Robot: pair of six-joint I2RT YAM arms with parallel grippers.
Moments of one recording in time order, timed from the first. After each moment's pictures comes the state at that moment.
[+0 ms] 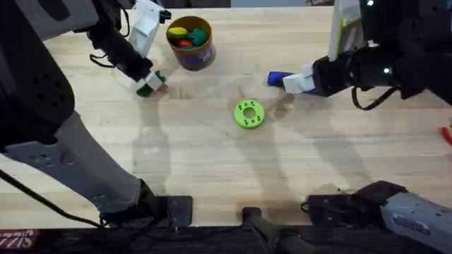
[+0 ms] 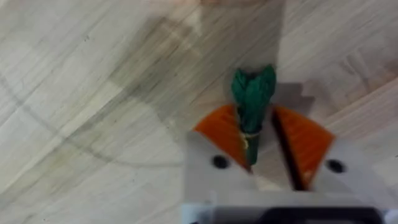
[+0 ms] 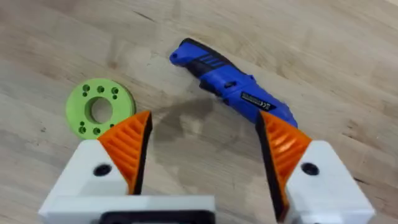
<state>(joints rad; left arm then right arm) 0.19 1.95 1.39 -0.94 0.13 0.83 0.37 1.15 0.97 -0.75 0.07 -0.03</state>
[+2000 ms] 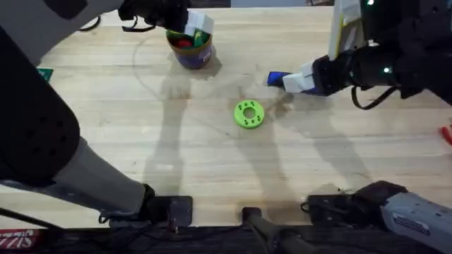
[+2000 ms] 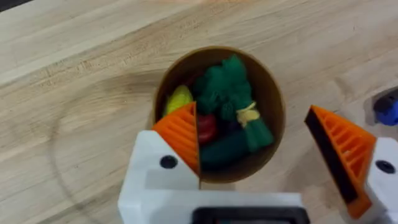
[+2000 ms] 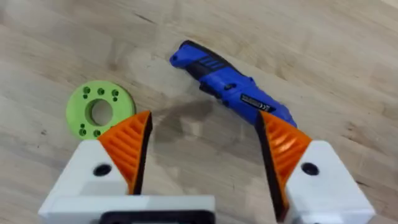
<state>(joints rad) -0.06 1.78 1.43 -0.55 0.34 0.20 0.37 1.15 0.97 -0.74 0.07 -0.03</state>
